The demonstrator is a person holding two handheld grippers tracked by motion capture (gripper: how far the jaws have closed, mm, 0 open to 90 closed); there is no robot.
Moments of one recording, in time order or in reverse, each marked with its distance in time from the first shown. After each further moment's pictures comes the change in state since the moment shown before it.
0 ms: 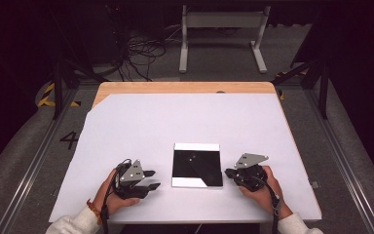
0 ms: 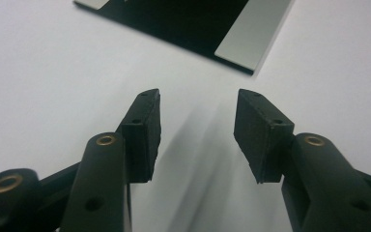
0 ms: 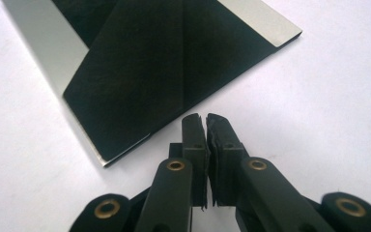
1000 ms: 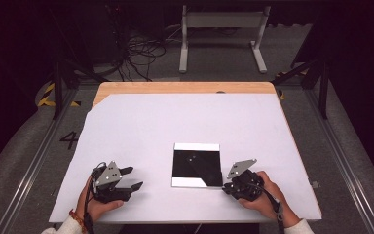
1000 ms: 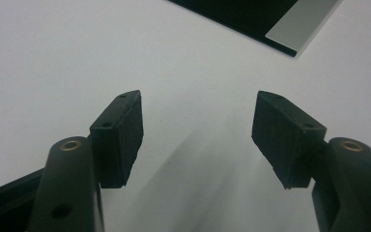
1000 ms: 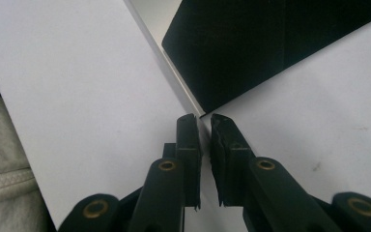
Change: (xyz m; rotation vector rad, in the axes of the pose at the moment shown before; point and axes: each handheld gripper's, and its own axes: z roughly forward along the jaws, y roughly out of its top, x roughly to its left) left arm 0.008 -0.030 -0.034 -0.060 0.115 -0.101; right arm 0.027 0.013 -0.009 0.221 0.147 -0.082
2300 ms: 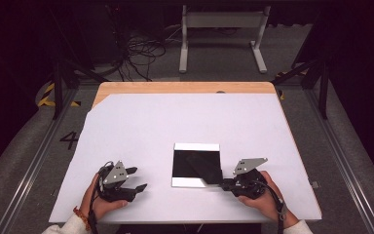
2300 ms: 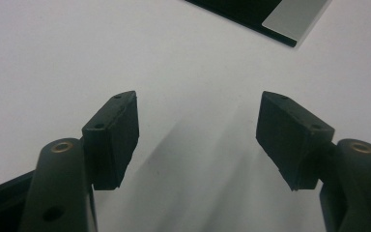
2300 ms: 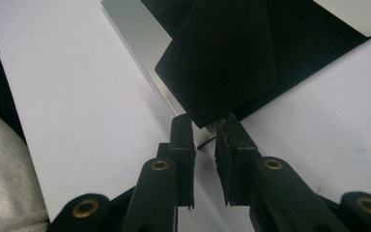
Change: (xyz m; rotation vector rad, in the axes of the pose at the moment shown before) left arm -0.002 0.004 0.012 0.039 -0.027 0.019; right arm -0.008 -0.010 -0.003 -0.194 0.053 0.088
